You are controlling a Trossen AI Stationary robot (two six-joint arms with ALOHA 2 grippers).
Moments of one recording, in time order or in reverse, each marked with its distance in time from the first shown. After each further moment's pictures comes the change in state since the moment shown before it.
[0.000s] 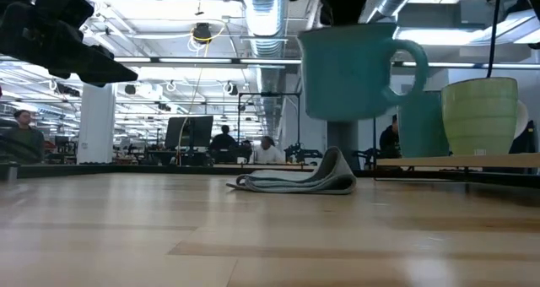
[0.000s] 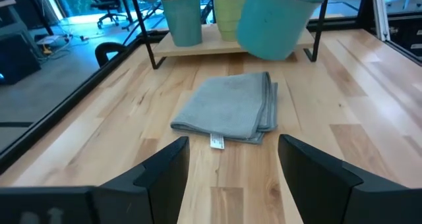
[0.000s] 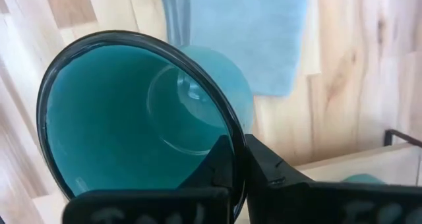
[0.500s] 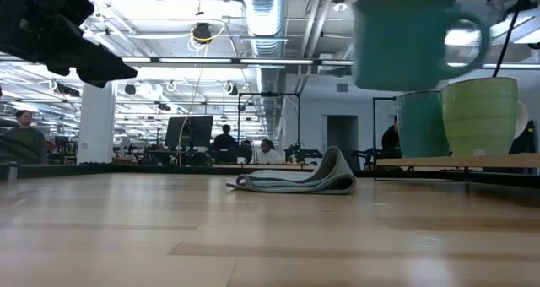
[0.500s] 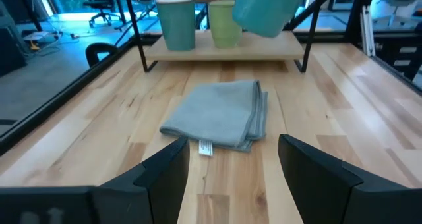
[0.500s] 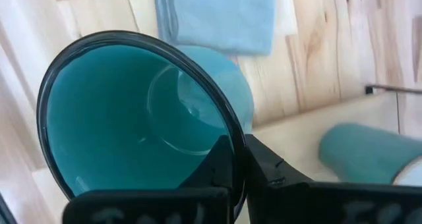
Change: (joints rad) left arm 0.000 0.002 0.000 0.025 0.026 -0.048; right arm 0.067 -0.304 -0.264 0.017 0.054 0.121
